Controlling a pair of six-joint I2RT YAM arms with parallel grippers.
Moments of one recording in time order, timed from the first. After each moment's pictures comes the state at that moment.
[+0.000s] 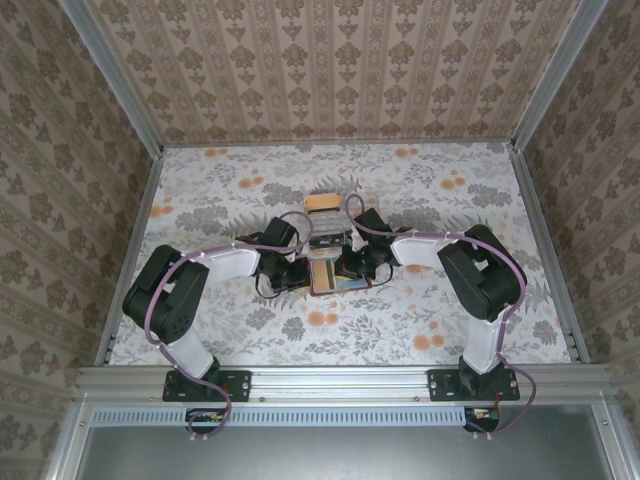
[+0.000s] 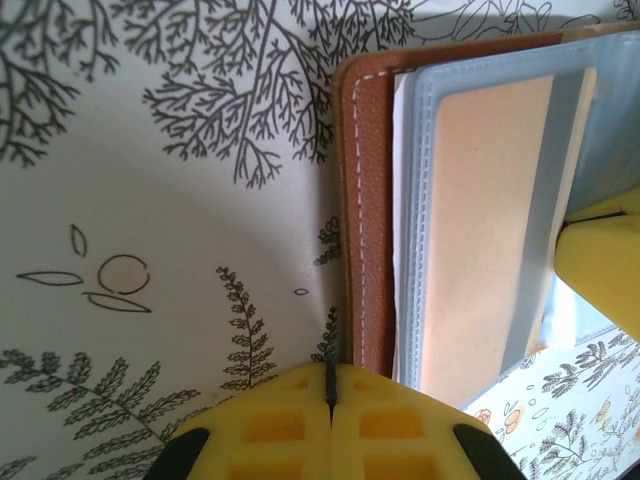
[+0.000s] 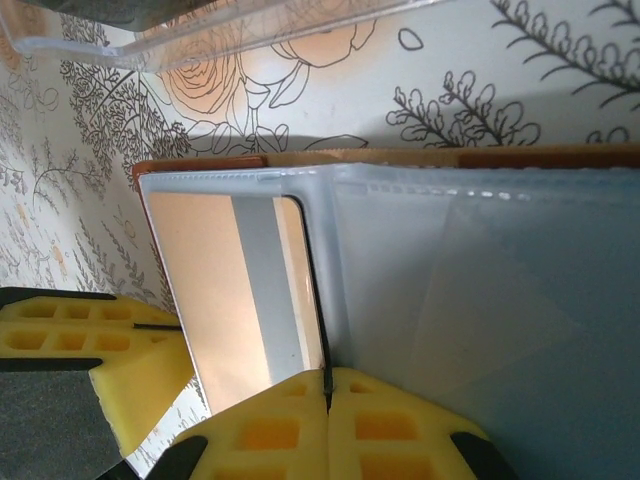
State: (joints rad) left arm -0.61 1.68 0.84 -0.38 0.42 -0.67; right arm 0.56 1.88 1.01 -0.21 -0.51 0.76
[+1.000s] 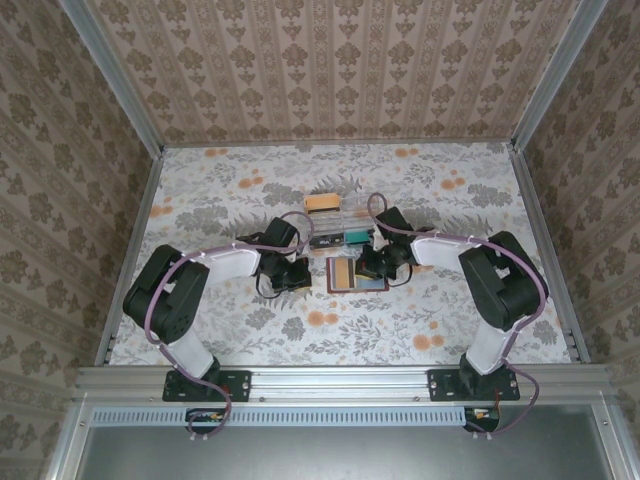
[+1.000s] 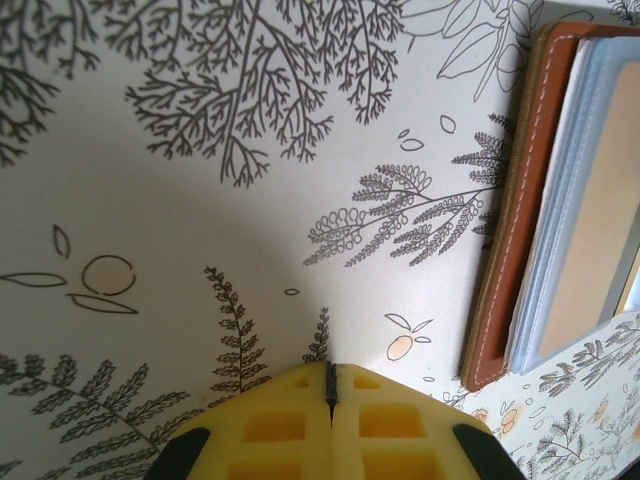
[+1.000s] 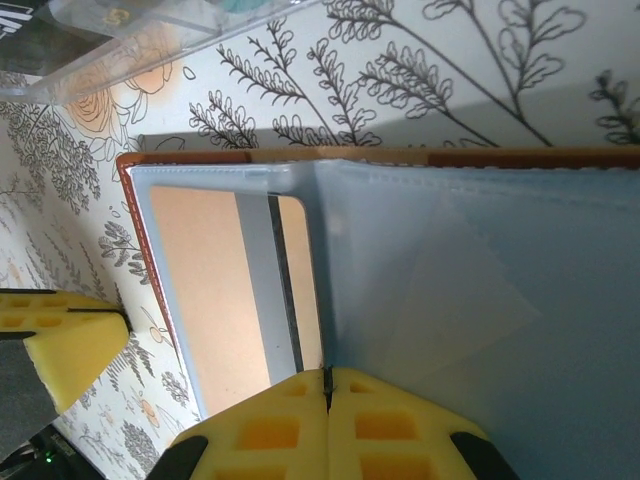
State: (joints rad) left arm -0.61 1.68 0.84 -0.38 0.42 -0.67; right arm 0.45 1.76 0.92 -0.30 -0.47 0.69
